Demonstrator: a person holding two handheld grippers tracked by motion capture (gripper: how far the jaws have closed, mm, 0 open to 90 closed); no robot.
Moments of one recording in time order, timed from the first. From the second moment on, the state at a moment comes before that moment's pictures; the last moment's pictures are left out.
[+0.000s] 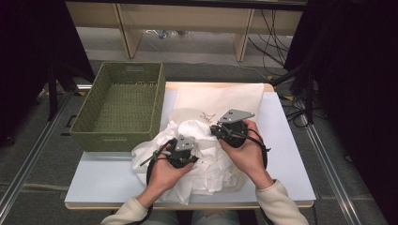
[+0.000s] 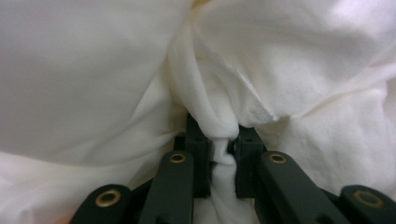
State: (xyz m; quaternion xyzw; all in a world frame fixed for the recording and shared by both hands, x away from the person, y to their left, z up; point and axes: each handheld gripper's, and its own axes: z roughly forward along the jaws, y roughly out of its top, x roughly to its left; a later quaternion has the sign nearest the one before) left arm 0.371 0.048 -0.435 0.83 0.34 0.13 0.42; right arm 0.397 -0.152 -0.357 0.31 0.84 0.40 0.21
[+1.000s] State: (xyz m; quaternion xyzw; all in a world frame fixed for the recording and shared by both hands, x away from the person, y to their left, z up) left arm 0.355 0.079 -0.374 0.79 0.32 0.17 0.49; right arm 0.389 -0.156 -0.343 0.32 0.81 0.43 0.22
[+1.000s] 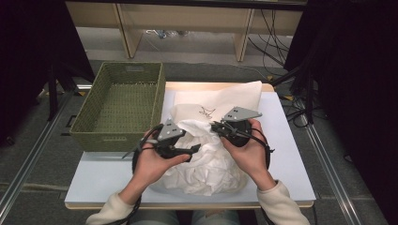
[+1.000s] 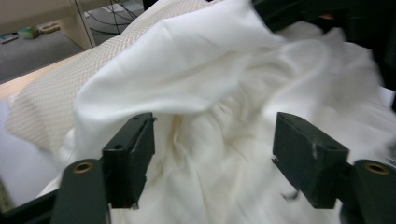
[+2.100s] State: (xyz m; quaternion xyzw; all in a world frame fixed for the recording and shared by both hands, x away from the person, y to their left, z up) left arm 0.347 0.071 -0.361 0.81 0.29 0.25 0.45; right arm 0.386 -0.144 -0.347 0.31 0.81 0.45 0.22
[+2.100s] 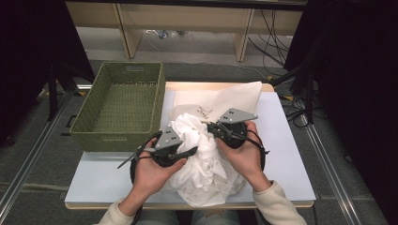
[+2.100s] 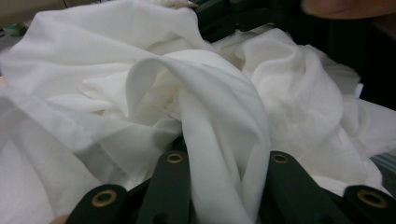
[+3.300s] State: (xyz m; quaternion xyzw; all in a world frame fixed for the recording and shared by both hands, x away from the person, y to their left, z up) left arm 0.385 0.088 -0.442 0.86 0.28 0.31 0.31; right arm 0.391 -0.144 -0.355 0.31 0.82 0.43 0.21
